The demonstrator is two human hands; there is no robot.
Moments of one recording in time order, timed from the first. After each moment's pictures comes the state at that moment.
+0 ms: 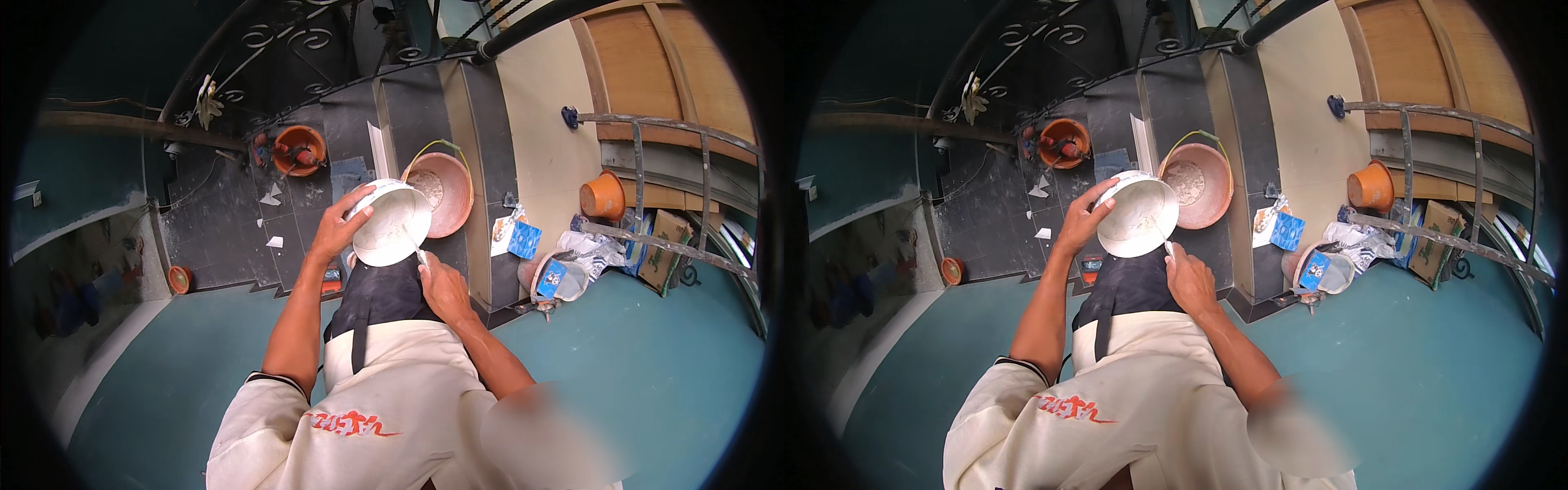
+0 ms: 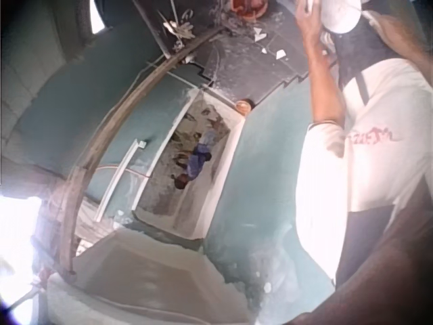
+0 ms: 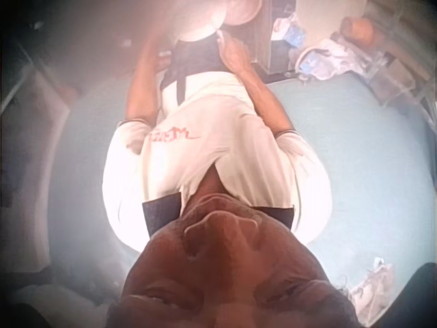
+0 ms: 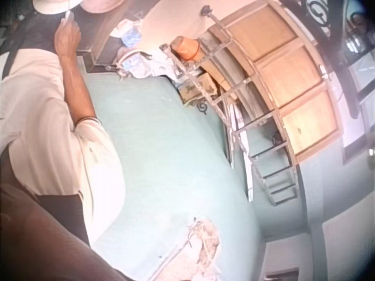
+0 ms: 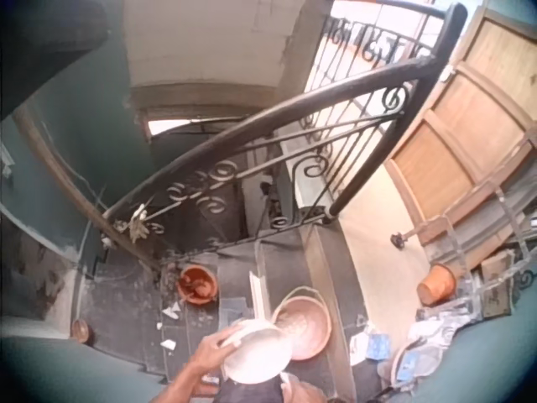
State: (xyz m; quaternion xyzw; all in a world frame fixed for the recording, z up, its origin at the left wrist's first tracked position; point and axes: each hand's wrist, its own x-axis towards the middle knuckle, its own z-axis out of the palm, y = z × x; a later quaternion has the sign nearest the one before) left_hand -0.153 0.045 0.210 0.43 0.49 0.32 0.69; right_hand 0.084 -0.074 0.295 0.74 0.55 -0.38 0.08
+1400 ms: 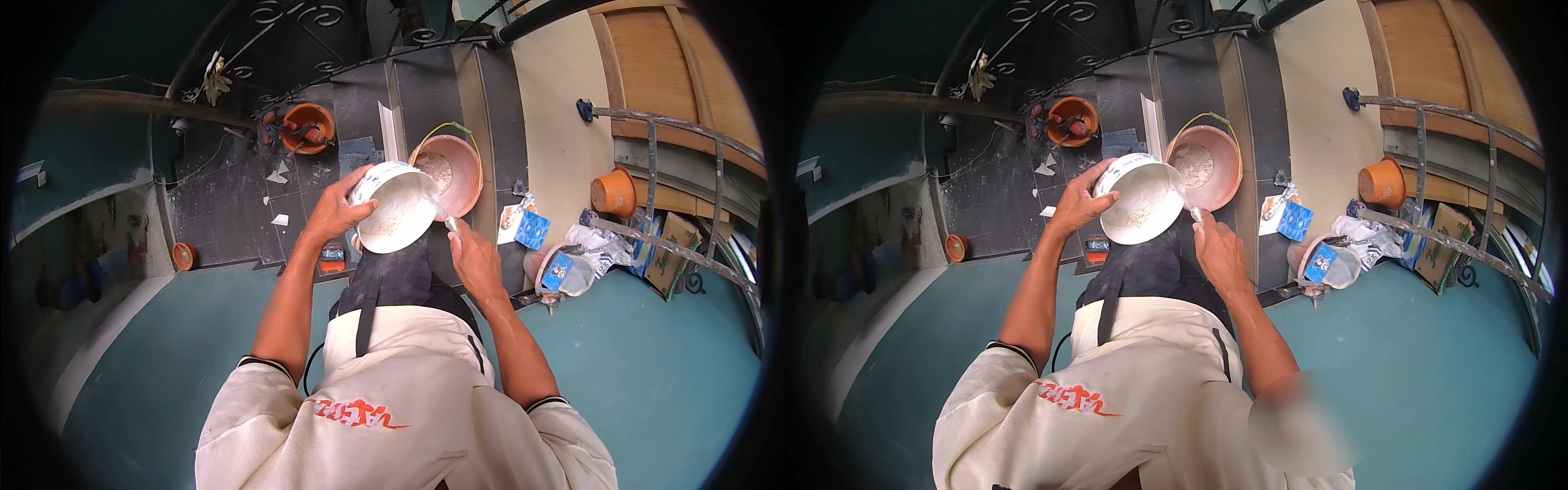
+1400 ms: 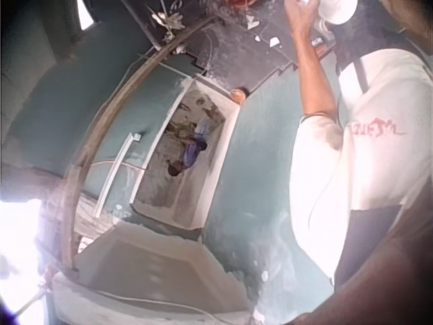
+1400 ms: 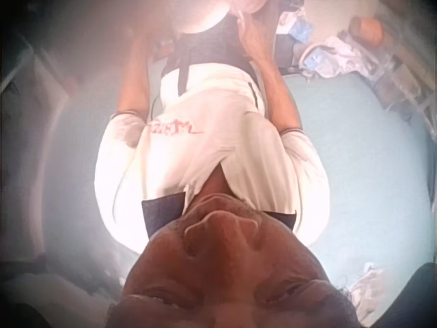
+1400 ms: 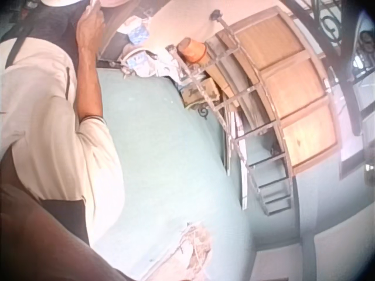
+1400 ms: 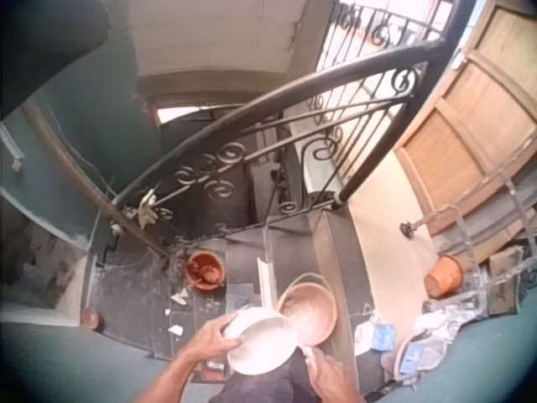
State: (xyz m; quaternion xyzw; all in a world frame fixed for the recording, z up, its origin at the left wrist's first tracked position) left_hand -0.163 0.042 0.229 0.44 0.51 0.24 0.70; right_hand 0.122 -0.076 0.311 0.74 0.60 -0.31 -0.01
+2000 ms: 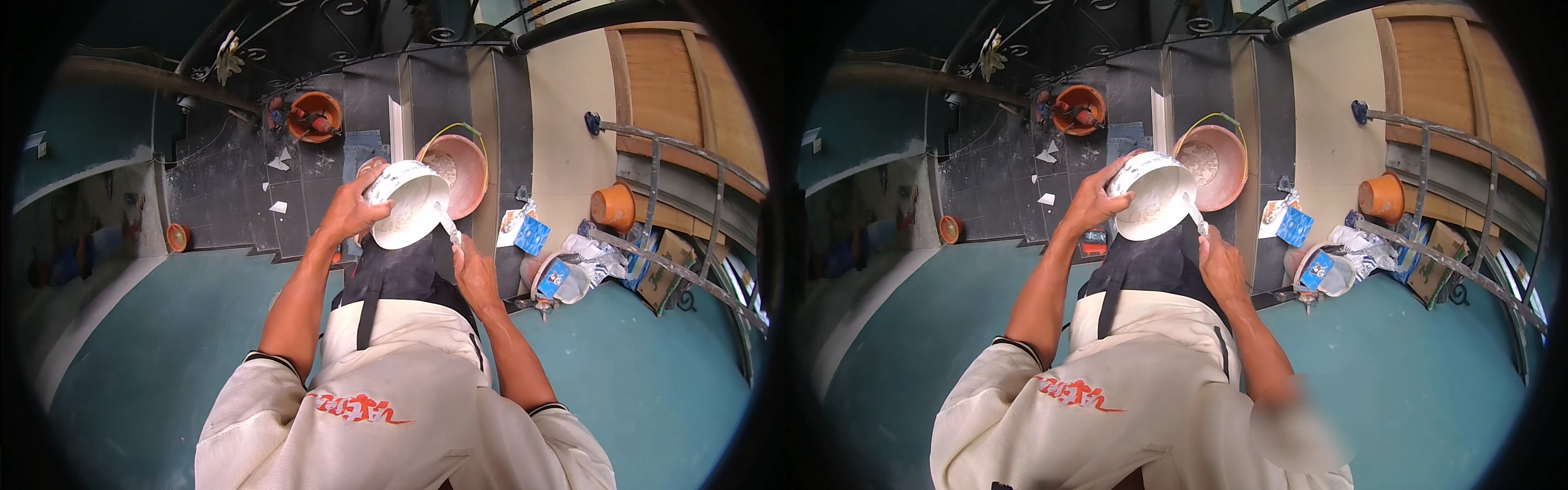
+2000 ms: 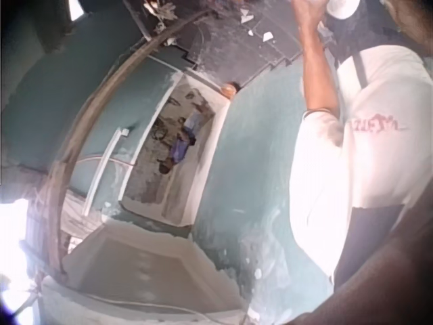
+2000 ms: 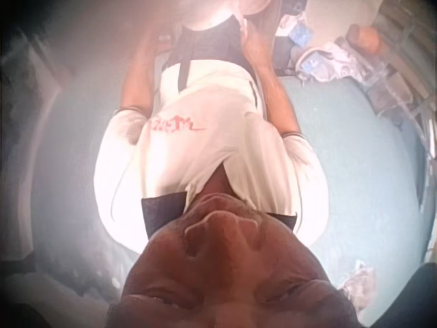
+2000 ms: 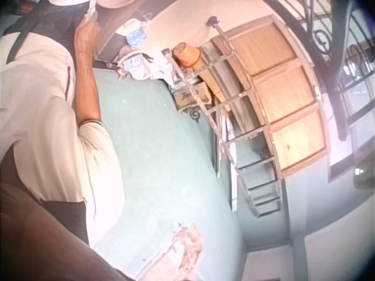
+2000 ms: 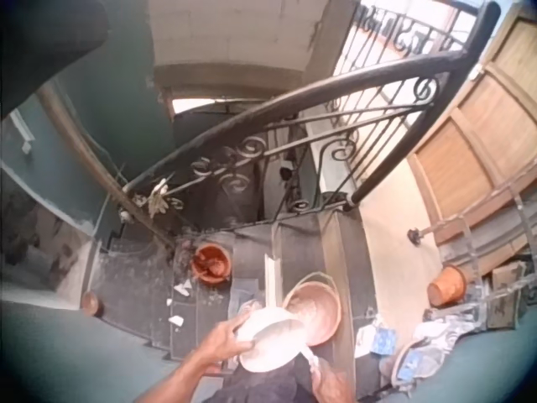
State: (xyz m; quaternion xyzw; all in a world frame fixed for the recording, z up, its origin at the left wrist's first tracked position) left_hand -0.158 0.028 0.218 0.49 0.55 0.23 0.64; right_hand 0.112 -0.101 0.305 0.75 0.54 -0.39 0.00
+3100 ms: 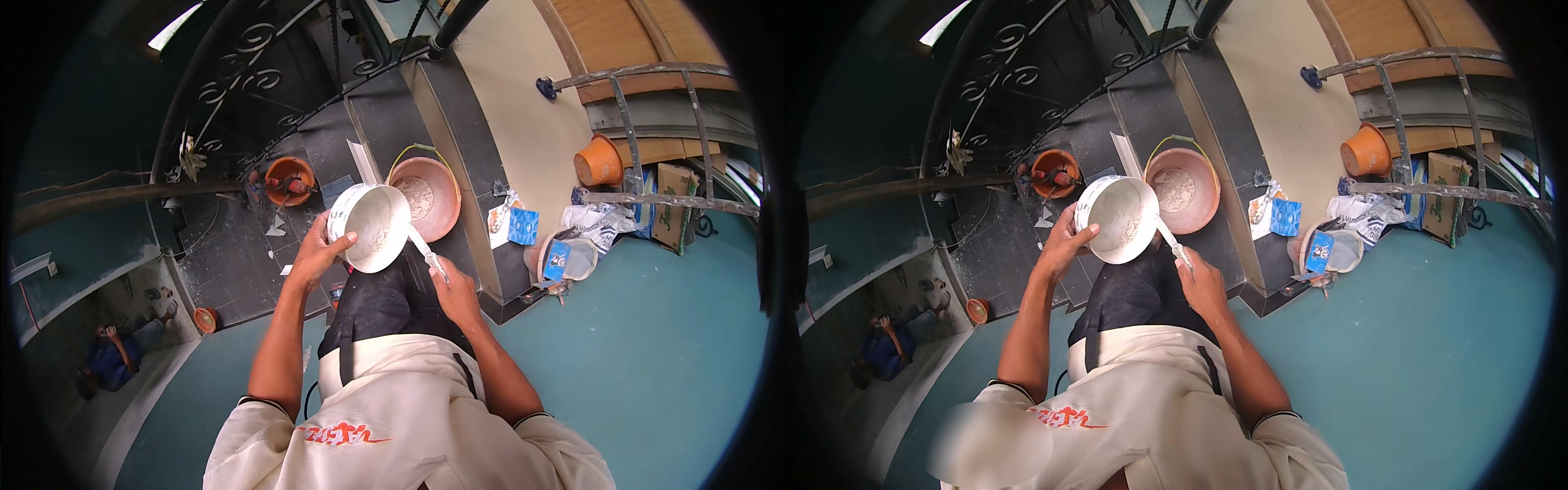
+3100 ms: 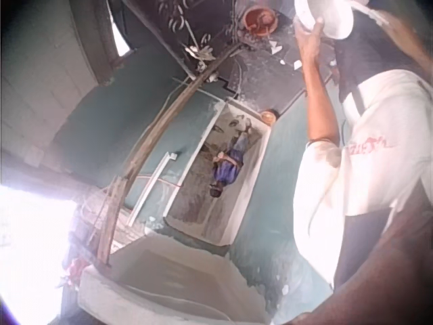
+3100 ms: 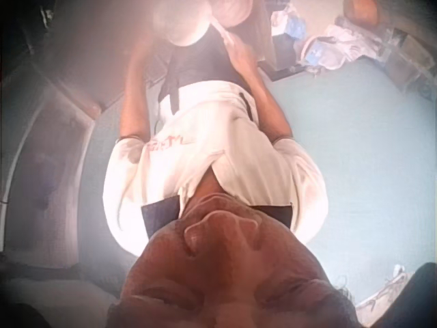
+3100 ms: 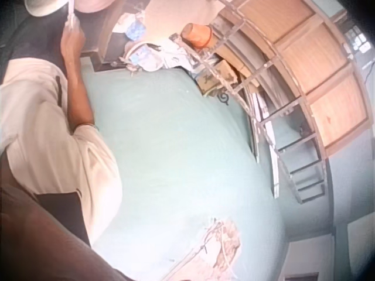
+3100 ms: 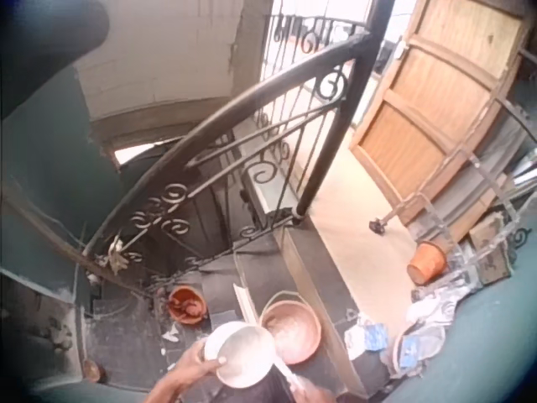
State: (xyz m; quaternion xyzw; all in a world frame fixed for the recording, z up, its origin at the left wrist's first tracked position) left_hand -0.132 0.067 0.271 0.33 0.55 0.17 0.75; right_hand 0.140 -0.104 0.299 0.79 0.45 -0.38 -0.19
